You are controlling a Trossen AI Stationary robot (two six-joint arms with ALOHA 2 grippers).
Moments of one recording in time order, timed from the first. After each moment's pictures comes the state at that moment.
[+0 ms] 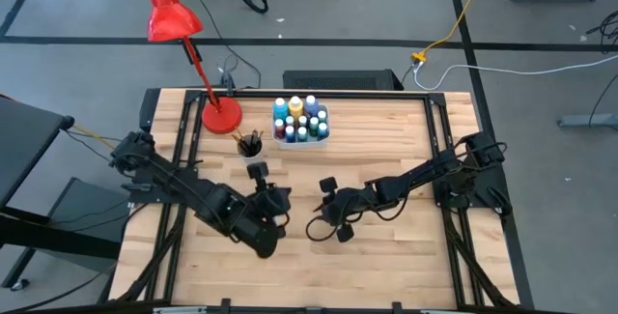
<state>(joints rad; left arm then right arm) -0.54 1.67 1.64 -1.06 -0.89 -0.44 0.25 1.79 0.87 0.28 0.11 -0.30</state>
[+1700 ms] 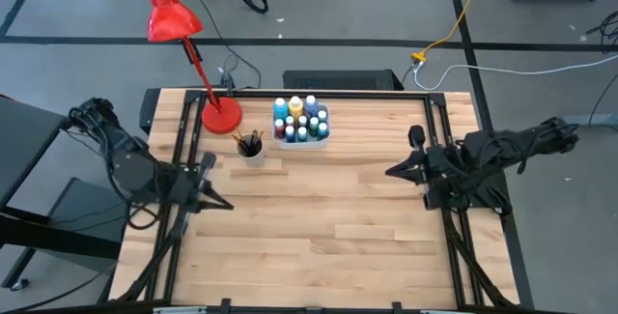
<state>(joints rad) -0.71 0.88 1.09 -0.43 -0.44 0.04 0.34 0.72 0.87 -0.27 0.21 -0.04</state>
